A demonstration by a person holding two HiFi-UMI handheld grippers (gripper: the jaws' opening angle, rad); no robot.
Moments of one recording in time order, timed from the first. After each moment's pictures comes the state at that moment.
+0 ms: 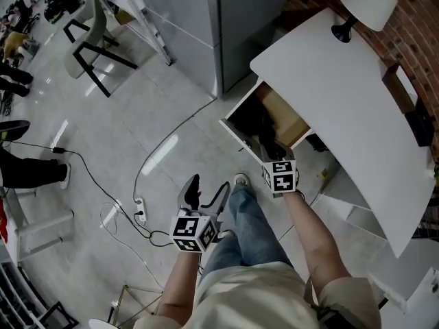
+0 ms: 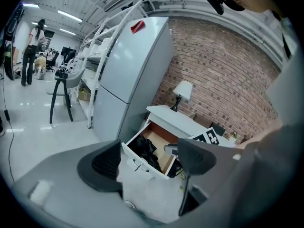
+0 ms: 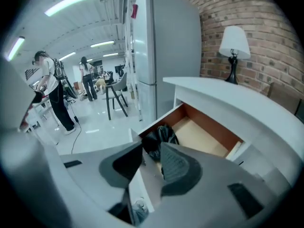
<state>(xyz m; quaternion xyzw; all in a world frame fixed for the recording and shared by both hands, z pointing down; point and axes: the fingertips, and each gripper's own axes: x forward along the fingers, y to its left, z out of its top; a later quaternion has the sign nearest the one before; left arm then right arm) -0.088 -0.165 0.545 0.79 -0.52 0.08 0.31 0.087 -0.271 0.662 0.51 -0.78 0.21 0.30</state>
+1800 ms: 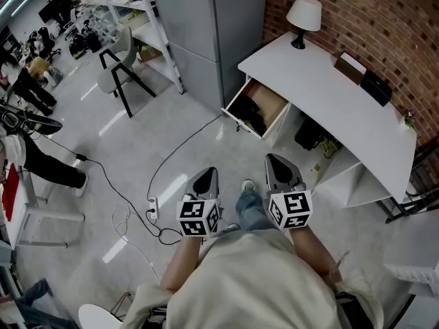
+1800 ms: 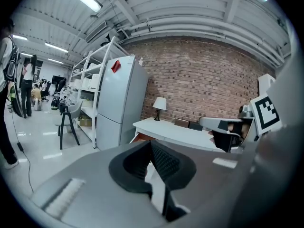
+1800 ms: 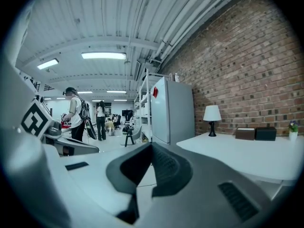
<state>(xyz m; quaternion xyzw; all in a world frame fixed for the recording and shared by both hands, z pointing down) -0.101 0.105 0.388 0.83 -0.52 0.08 0.17 0.052 0.096 0.335 0.55 -0.83 0.04 0.06</state>
